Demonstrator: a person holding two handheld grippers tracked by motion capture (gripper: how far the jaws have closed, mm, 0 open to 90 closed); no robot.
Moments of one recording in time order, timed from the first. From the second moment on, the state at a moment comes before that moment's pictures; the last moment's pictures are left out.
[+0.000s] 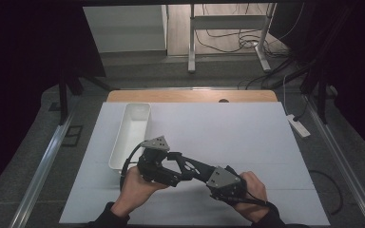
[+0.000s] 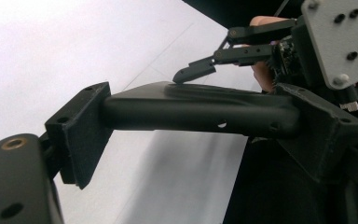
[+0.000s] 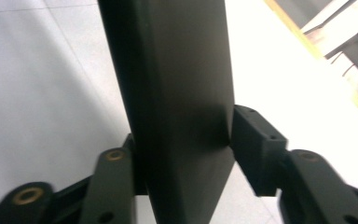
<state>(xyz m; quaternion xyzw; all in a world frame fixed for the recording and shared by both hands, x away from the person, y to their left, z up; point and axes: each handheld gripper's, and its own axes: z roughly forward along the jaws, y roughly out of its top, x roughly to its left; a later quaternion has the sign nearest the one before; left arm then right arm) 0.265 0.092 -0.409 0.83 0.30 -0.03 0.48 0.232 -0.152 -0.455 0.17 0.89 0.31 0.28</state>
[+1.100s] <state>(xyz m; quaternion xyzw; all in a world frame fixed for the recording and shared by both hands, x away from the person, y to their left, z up) 0.262 0.097 -0.410 0.81 0.31 0.01 0.49 0.232 -0.157 -0.455 0.16 0.90 0.32 0.23</state>
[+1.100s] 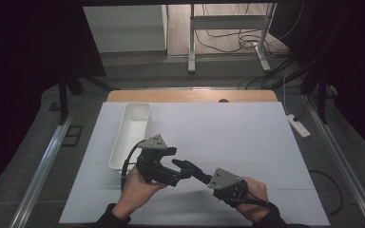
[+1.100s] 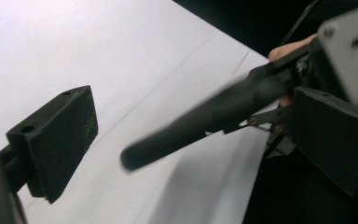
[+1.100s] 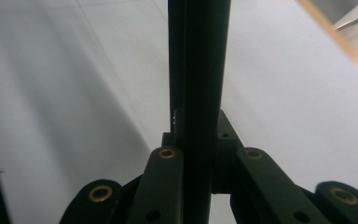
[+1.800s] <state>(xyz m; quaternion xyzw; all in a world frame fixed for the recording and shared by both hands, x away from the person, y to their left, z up) 0.252 0.116 -0.426 0.81 0.27 0.06 0.52 0.244 -0.177 -0.450 0.21 0.89 0.41 0.07</state>
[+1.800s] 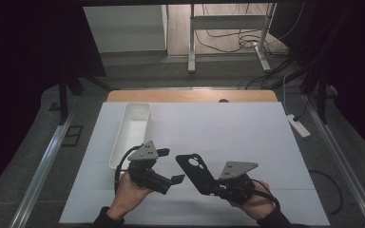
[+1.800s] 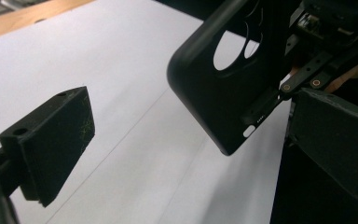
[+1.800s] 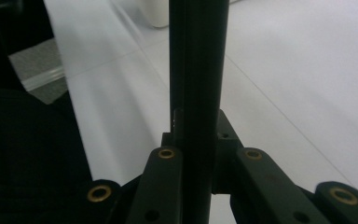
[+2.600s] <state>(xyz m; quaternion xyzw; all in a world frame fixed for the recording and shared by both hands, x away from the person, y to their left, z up) 0.254 0.124 -0.437 0.79 0.27 0.01 0.55 0.242 -0.179 -0.452 0.20 0.88 0.44 0.04</state>
